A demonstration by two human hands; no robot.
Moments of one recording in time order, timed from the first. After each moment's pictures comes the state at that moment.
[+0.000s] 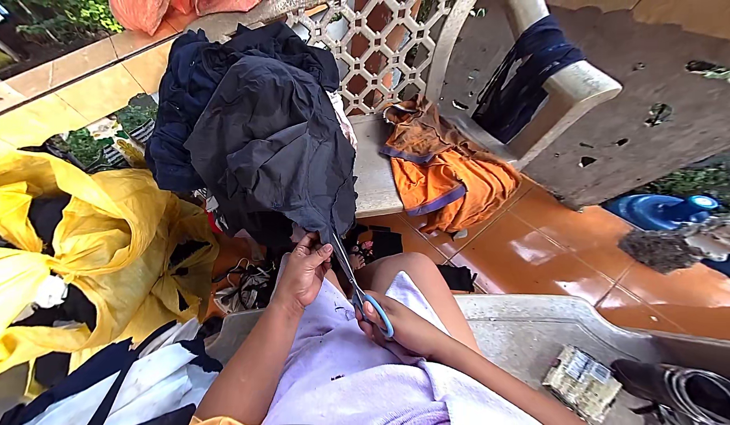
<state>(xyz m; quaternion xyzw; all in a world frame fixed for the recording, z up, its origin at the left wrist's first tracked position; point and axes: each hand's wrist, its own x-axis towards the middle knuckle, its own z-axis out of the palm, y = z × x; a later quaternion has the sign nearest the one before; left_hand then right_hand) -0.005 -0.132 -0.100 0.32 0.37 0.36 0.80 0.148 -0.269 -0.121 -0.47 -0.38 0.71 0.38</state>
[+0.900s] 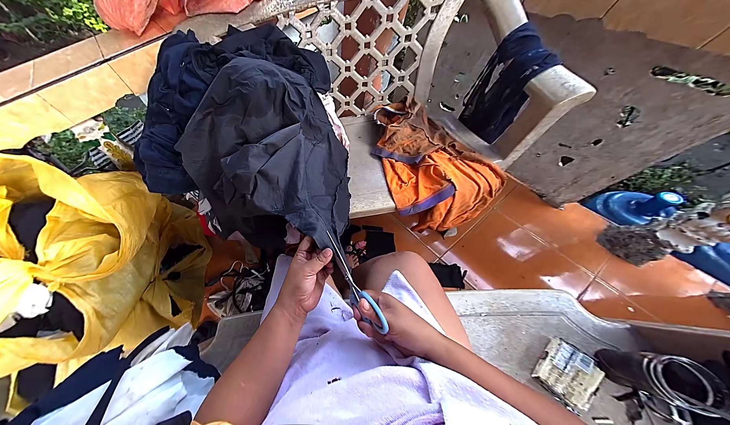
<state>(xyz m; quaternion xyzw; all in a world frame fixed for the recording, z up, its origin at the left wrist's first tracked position) -0.002 -0.139 -0.115 0.29 0.31 0.37 0.83 0.141 -0.271 -0.112 -0.45 -0.30 0.72 0.43</state>
